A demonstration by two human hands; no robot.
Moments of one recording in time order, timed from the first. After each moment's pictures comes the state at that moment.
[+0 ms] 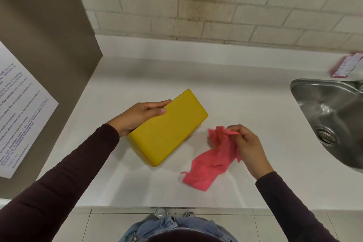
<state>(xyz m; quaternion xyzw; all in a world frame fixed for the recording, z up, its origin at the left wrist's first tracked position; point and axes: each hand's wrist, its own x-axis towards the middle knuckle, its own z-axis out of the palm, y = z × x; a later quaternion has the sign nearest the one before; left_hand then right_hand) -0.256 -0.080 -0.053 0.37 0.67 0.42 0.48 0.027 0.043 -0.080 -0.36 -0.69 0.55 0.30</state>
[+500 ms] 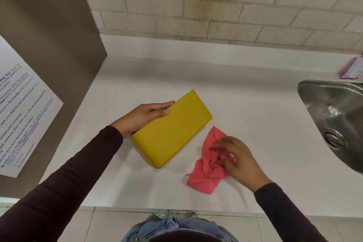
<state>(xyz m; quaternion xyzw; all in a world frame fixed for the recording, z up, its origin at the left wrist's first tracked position) -0.256 -0.080 -0.051 0.37 0.67 0.42 0.48 0.033 0.038 -0.118 -0.28 -0.90 0.30 0.17</state>
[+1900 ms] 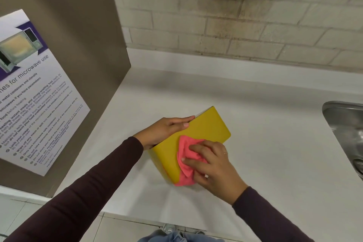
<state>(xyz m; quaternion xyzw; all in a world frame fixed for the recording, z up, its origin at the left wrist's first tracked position) -0.250 -0.082 -0.051 0.40 0.66 0.43 0.47 -0.053 -0.006 -0.090 -0.02 -0.95 0.13 0.27</state>
